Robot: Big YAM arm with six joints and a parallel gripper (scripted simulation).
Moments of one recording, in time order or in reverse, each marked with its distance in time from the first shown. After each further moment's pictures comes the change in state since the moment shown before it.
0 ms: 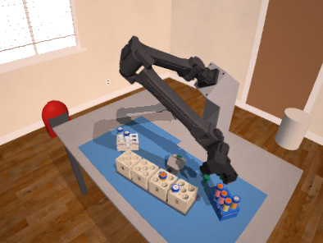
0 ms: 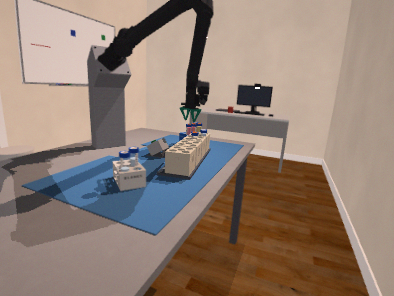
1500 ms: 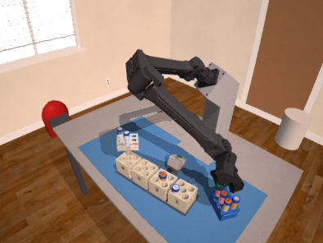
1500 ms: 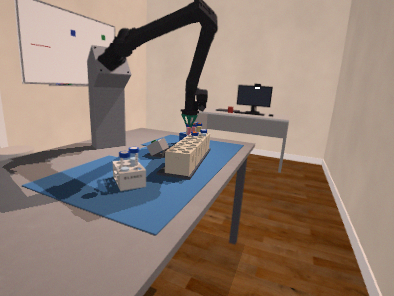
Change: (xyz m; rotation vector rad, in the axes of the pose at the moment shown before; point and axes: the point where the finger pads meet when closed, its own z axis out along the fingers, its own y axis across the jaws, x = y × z) arm -0.020 0.033 0.041 -0.003 0.003 0.032
